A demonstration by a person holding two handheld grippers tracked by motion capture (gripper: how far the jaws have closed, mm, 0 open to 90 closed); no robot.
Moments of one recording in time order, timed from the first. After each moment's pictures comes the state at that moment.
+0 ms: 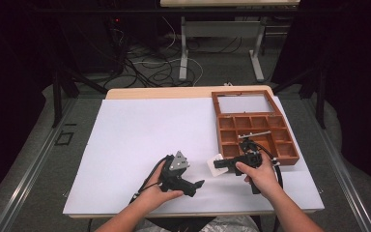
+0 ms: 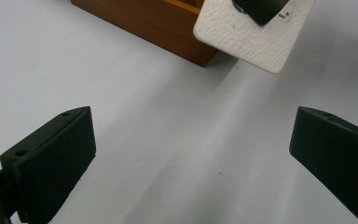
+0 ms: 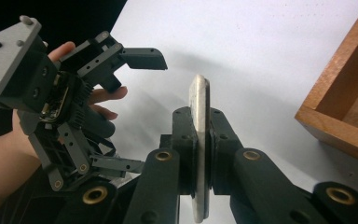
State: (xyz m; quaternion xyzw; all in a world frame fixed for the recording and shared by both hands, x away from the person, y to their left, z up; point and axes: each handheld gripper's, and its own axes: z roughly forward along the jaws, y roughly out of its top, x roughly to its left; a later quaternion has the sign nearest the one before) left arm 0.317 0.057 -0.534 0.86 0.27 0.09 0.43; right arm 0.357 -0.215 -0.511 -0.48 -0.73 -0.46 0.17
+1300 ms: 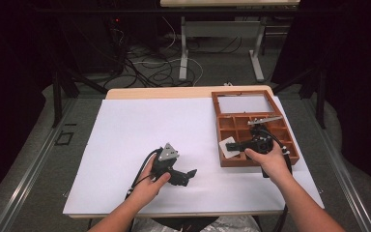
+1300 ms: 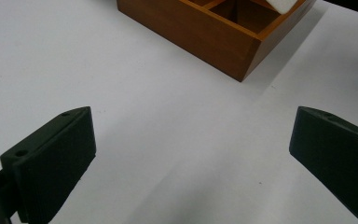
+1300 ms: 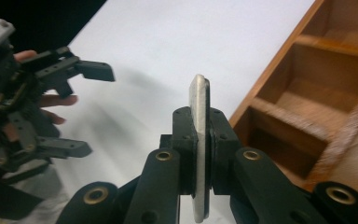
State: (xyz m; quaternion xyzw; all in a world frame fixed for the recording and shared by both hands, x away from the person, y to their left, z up) left arm 0.336 0.079 -0.532 0.83 0.31 0.11 0.46; right arm 0.382 -0.241 -0.477 -0.46 -0.77 -0.45 0.02
